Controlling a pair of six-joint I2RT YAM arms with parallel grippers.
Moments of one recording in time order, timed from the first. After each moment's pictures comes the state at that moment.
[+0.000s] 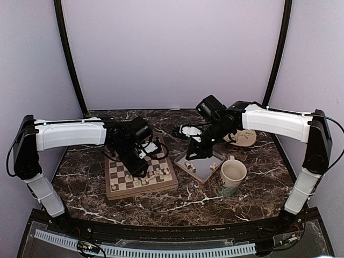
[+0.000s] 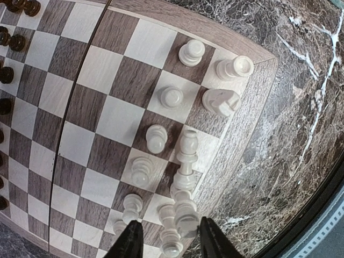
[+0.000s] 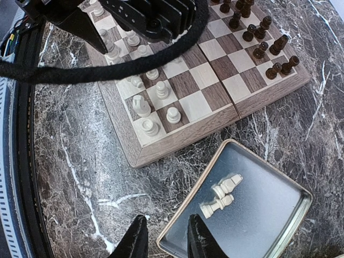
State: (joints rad) left arm -0.85 1.68 1.27 -0.92 0.04 0.02; right arm 0.79 1.74 1.44 -0.77 -0.39 -0.52
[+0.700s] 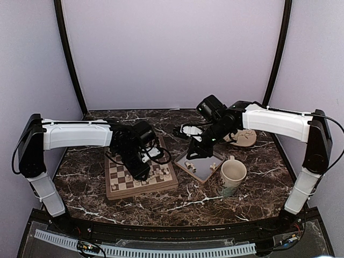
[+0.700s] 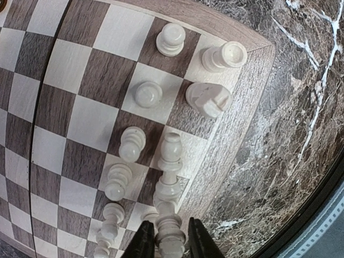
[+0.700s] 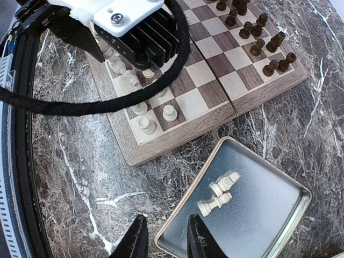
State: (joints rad) left arm -0.86 1.74 1.28 -0.92 0.08 0.02; right arm 0.79 1.74 1.44 -0.77 -0.39 -0.52
